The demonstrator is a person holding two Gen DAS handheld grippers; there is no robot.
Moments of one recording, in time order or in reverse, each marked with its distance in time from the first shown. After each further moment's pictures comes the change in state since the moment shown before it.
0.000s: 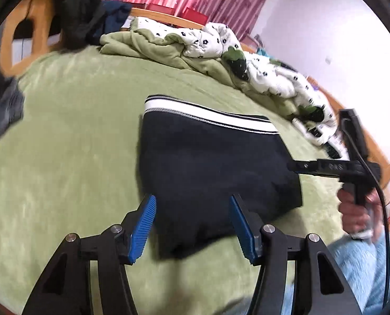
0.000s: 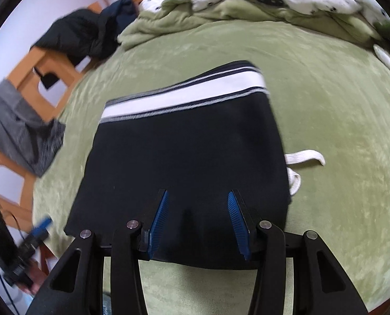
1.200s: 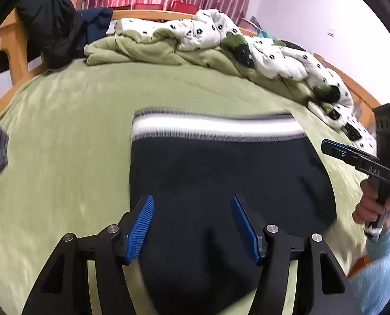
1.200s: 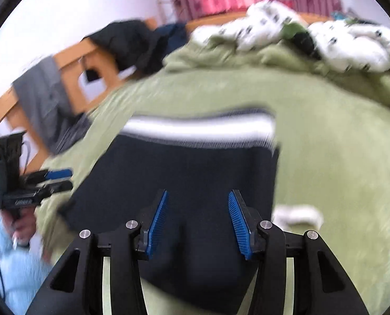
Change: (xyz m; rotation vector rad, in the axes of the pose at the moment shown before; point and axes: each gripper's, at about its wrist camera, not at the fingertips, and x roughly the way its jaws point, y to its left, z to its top) left arm 0.069 -0.007 0.061 0.121 0.028 0.100; right arm -0.006 -0.031 0.009 -0.257 -0.275 0.116
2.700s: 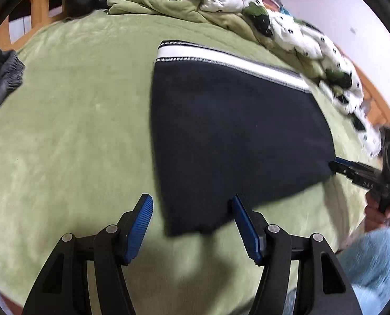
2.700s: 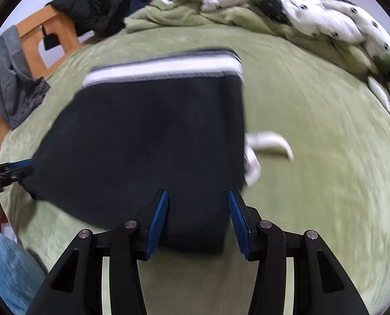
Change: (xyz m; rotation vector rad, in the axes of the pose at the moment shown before) left arm -0.022 0.002 -0.094 -0.104 0.221 0.001; right arm -0.001 -0.008 -0.068 0.031 0.247 -0.234
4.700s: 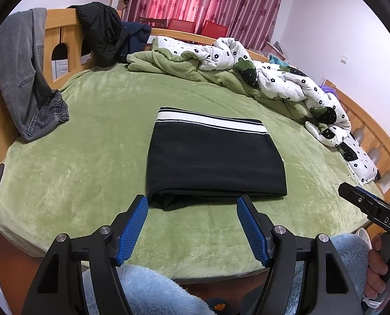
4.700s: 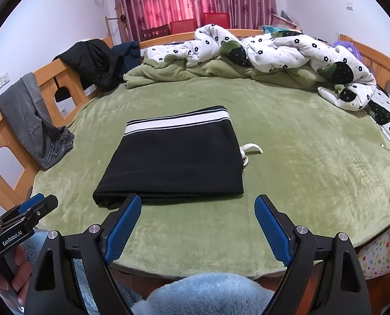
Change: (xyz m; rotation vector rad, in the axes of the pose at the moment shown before) left arm -0.156 -0.075 -0.060 -0.065 -0.303 0.071; right arm -0.200 0.082 -0.072 0.169 -0.255 -0.057
